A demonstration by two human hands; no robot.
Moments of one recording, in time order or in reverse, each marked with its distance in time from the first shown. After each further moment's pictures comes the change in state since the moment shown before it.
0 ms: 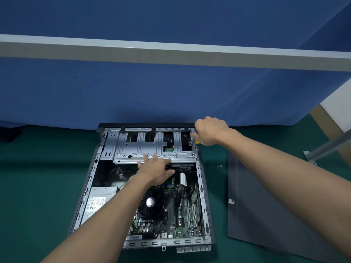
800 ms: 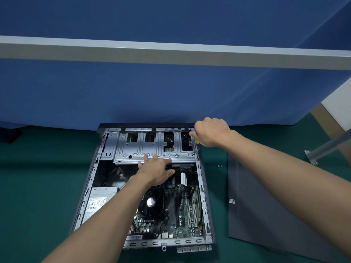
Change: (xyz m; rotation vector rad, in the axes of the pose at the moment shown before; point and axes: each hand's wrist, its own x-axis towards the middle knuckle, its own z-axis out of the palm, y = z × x) left_hand 0.000 -0.001 0.000 0.001 -0.019 0.000; right_hand -0.001 0.000 0.006 -0.067 0.051 0.003
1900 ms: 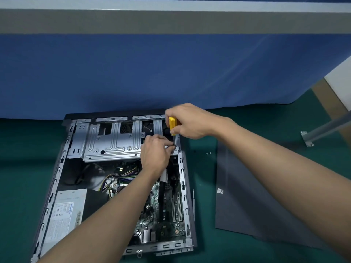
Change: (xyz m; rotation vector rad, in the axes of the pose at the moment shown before) left_hand 0.061 0.064 0.030 -0.314 0.582 0.034; right_hand 0.013 0.029 0.004 0.421 -0.058 -0.372
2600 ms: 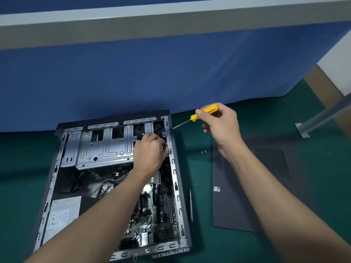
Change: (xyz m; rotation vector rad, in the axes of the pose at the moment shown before) left_hand 0.004 0.007 -0.004 0.306 0.016 0.239; right_hand -0.071 0.035 0.028 1.127 0.842 0.472
